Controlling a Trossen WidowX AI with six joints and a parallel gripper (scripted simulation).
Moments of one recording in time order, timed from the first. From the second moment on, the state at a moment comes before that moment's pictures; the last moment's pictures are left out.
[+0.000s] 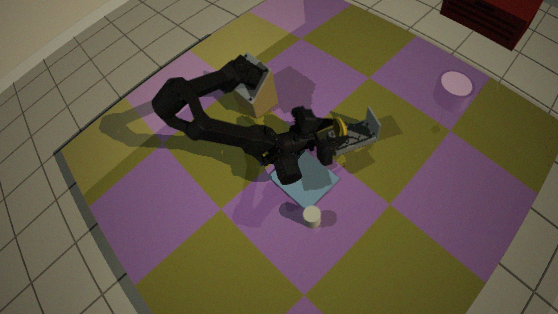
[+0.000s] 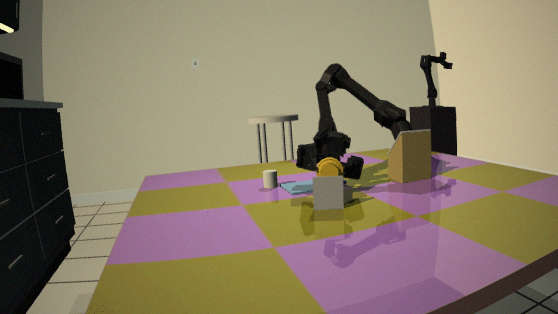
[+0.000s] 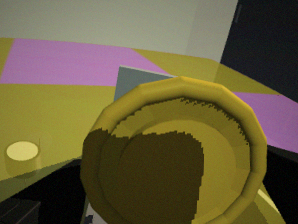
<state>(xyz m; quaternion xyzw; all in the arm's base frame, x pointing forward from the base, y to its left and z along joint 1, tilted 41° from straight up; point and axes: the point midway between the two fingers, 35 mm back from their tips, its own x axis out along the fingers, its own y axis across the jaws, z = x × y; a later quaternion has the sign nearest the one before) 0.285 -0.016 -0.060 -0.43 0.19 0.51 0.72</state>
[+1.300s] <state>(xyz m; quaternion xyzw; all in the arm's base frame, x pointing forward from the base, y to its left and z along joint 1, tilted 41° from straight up) 0.289 -0.019 -0.078 -0.43 0.19 0.51 0.72</state>
